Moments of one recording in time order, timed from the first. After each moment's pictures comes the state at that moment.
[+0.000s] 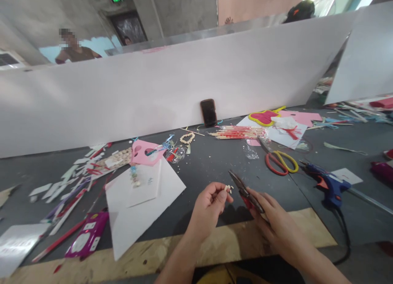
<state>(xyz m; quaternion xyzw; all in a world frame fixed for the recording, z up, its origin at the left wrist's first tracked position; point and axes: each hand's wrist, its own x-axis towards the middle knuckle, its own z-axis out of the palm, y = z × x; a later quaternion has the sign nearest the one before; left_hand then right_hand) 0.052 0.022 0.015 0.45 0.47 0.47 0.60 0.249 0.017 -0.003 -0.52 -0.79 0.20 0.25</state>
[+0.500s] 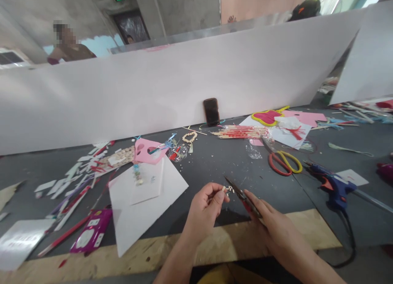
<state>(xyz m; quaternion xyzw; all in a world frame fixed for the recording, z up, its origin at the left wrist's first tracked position) 0.037 0.015 0.026 0.45 0.49 0.46 0.58 0.236 0.009 0.001 -0.51 -0.81 0.21 0.18</state>
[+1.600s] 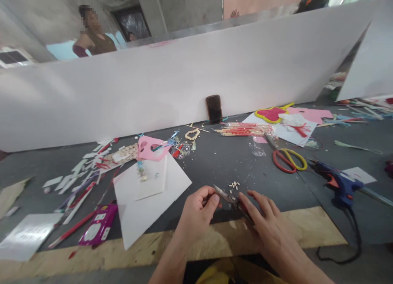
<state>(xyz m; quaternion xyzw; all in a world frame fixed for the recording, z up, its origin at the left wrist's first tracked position) 0.012 0.003 0.029 0.50 0.57 0.38 0.53 0.221 -0.005 -0.026 -0.48 -0.85 0.01 0.21</state>
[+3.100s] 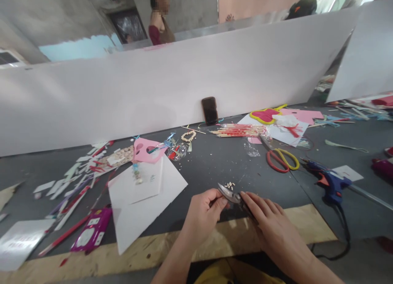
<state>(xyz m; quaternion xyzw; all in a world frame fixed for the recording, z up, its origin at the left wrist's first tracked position) 0.035 0.008 0.041 0.57 0.56 0.35 0.49 0.236 -0.003 -0.008 -0.47 -0.87 -0.01 0.16</state>
